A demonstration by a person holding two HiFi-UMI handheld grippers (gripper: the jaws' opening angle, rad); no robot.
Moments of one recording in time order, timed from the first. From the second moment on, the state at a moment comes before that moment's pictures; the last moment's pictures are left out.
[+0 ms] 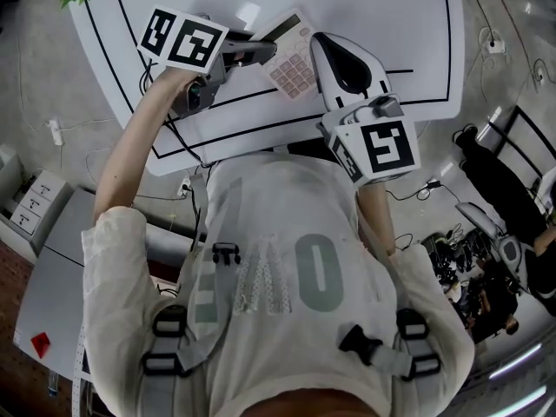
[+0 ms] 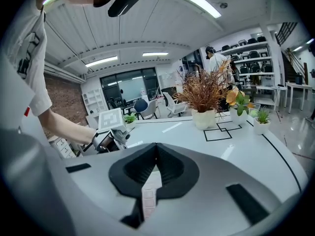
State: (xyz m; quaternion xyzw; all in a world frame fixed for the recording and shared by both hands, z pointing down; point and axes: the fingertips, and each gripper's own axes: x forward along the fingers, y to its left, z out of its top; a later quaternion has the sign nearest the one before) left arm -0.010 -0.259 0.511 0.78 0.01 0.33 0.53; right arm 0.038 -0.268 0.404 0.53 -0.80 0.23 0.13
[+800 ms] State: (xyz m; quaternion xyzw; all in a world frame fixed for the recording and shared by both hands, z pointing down) left arm -0.018 -0.332 0.409 0.88 -0.22 0.14 0.41; right arm 0.043 -0.250 0.341 0.55 -0.82 0.16 0.07
